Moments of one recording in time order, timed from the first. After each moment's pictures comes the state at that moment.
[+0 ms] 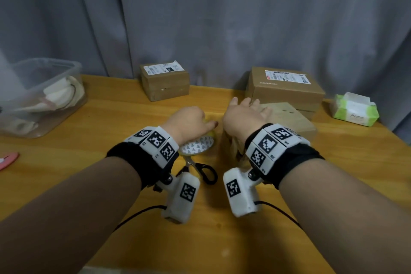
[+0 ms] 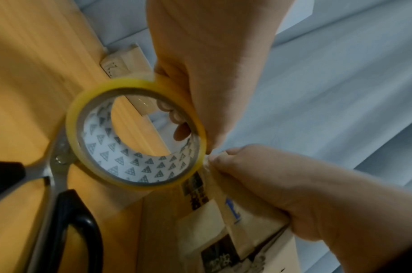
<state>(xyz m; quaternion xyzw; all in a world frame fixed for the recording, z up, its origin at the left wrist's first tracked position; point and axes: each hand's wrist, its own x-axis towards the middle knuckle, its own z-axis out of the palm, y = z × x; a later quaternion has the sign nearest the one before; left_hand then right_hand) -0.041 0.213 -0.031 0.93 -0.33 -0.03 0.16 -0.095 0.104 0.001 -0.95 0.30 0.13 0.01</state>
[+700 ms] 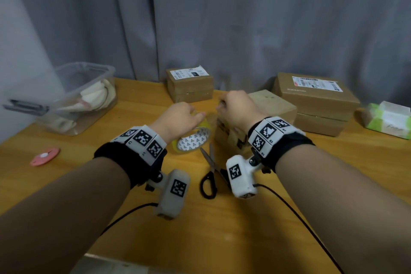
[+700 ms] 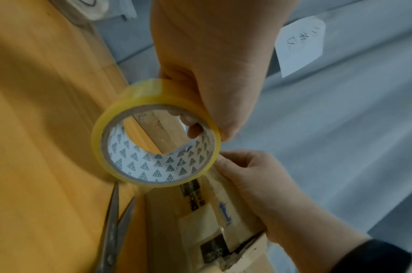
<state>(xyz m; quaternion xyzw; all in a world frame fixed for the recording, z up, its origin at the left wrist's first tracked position) -0.019 0.280 -0.017 0.94 -0.23 -0.02 0.26 -0.046 0.127 -0.002 -0.99 0.07 -0.08 0.10</state>
